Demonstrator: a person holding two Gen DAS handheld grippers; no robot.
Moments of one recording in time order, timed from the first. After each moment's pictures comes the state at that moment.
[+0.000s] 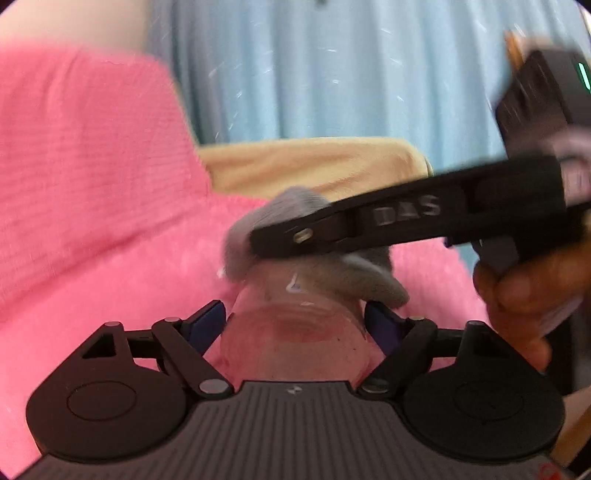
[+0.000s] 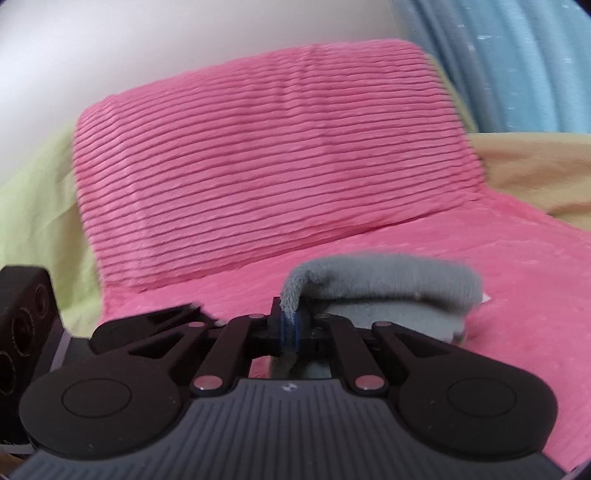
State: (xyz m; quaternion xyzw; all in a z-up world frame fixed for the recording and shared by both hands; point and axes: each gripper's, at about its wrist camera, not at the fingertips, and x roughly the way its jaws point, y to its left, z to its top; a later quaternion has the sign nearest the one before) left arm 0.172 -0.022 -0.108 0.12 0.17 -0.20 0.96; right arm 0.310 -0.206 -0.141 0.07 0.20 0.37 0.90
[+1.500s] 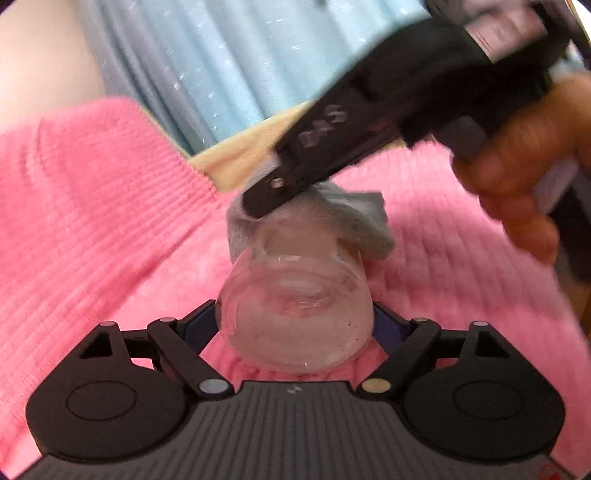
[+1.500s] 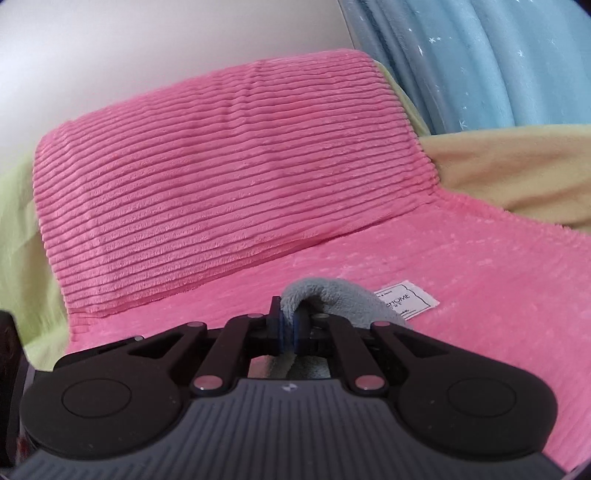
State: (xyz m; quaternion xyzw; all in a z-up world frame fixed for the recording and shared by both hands) left arm 0.182 -0.027 -0.124 0.19 0.21 -0.18 0.94; right arm 0.323 -0.232 -0.145 0.10 0.19 0.31 0.93
